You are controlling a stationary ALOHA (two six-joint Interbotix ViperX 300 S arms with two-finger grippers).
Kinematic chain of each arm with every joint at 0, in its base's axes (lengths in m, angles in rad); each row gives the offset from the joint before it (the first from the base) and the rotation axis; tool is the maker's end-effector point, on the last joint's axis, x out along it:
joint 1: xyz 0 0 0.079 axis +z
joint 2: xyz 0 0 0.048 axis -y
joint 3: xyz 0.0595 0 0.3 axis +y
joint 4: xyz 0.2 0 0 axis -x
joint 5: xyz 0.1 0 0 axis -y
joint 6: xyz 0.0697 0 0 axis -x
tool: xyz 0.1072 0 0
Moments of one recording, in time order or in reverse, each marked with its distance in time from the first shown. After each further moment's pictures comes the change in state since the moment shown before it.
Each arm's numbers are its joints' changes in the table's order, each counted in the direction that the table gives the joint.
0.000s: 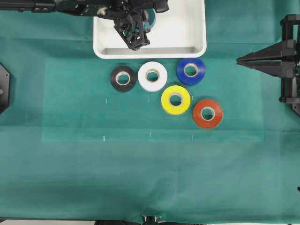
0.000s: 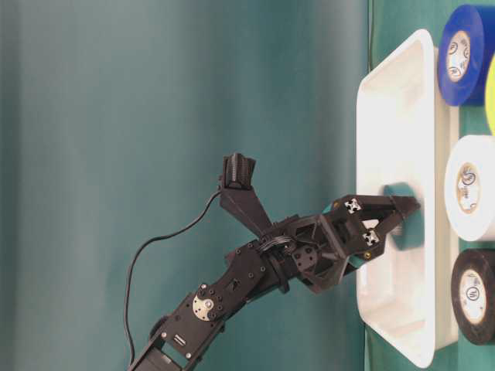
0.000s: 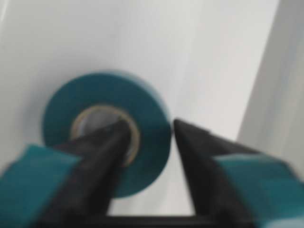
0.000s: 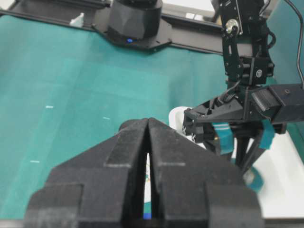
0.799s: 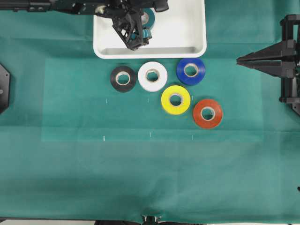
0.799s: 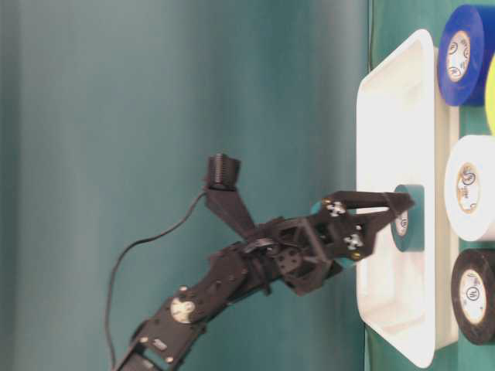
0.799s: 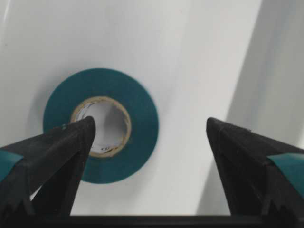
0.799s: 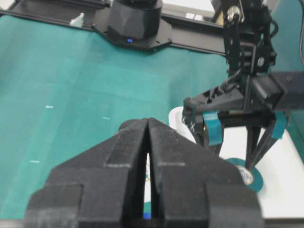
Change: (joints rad) left arm -0.012 0.055 -0.012 0.000 -0.071 -0.003; right arm 0.000 0.000 0.000 0.000 0.000 0.000
